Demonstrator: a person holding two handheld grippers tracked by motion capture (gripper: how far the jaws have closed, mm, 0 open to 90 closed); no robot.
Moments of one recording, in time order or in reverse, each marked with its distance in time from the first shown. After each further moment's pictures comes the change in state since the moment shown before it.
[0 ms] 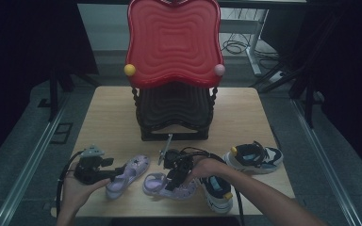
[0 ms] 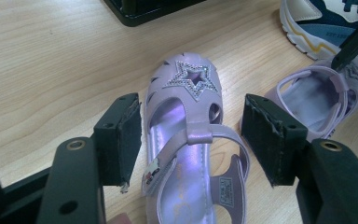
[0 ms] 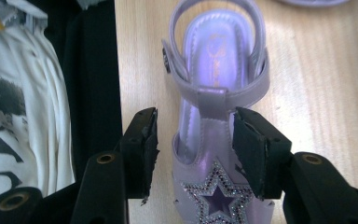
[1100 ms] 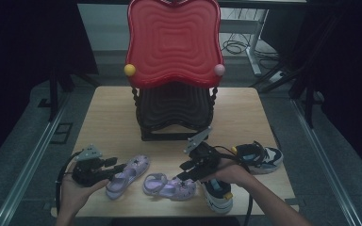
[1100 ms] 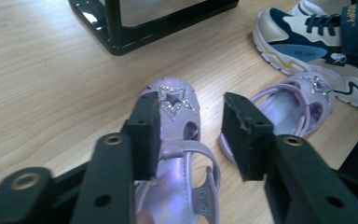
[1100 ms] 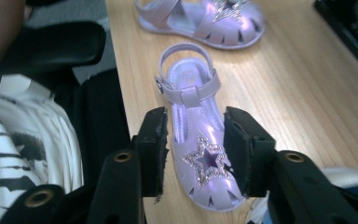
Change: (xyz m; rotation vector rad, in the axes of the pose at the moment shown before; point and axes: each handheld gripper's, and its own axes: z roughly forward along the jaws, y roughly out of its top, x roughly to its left) left arm -0.014 0.004 -0.016 -0.083 -0.024 0.061; right arm 0.028 -0.054 -0.068 -0.327 -0.137 0.141
